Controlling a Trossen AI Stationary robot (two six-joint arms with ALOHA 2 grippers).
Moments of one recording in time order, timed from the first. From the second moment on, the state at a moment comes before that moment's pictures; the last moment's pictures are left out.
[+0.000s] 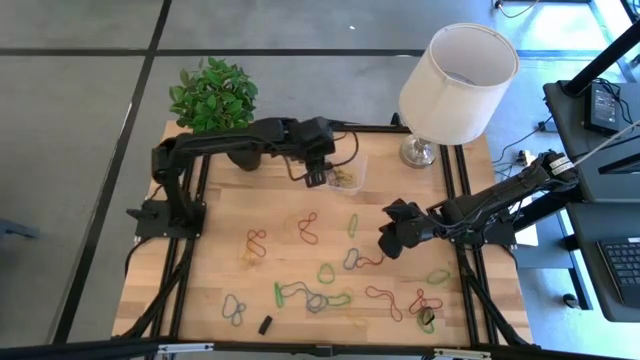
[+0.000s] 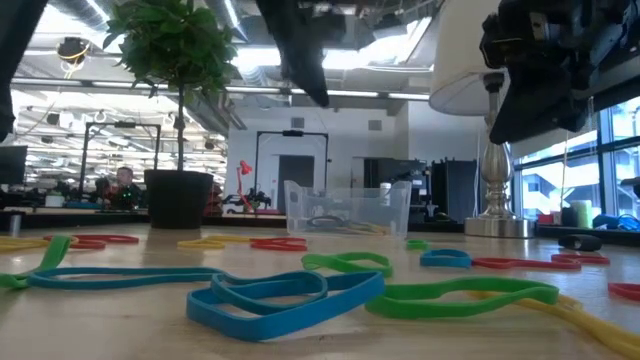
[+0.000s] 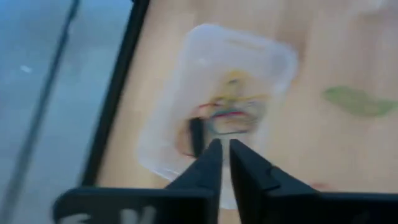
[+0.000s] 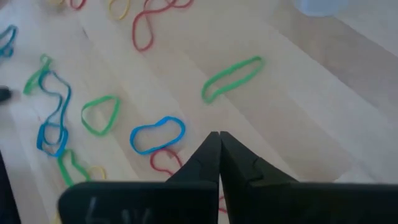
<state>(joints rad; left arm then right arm) 0.25 1.79 1.72 -0.90 -0.15 0.06 0.39 1.19 0.73 -0.51 0.37 1.04</state>
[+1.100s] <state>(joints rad) -0.17 1.34 0.86 -0.47 -0.19 -0.49 0.38 1.30 0.88 -0.66 0.16 0.68</state>
